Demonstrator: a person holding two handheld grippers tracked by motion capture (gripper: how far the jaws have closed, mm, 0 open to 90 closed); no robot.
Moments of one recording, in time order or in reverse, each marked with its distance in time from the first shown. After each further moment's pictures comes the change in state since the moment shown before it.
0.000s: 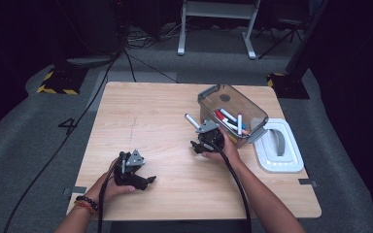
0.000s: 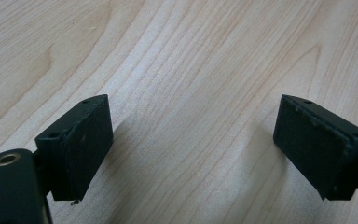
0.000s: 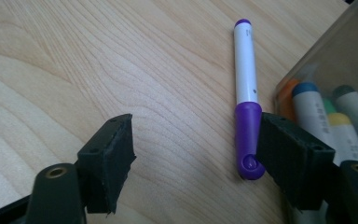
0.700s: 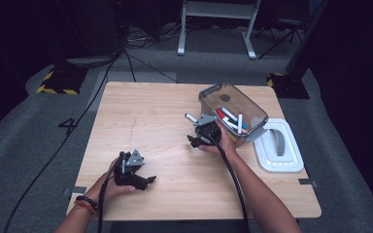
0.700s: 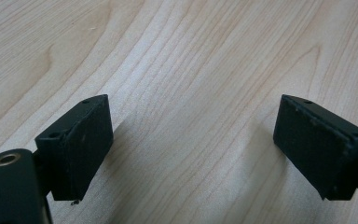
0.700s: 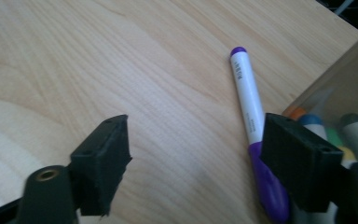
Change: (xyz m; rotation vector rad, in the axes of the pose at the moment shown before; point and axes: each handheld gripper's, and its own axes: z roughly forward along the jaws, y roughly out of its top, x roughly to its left) left arm 0.000 0.000 0.000 0.000 0.000 0.001; right arm -0.009 0.021 0.008 -0.022 0.012 0.020
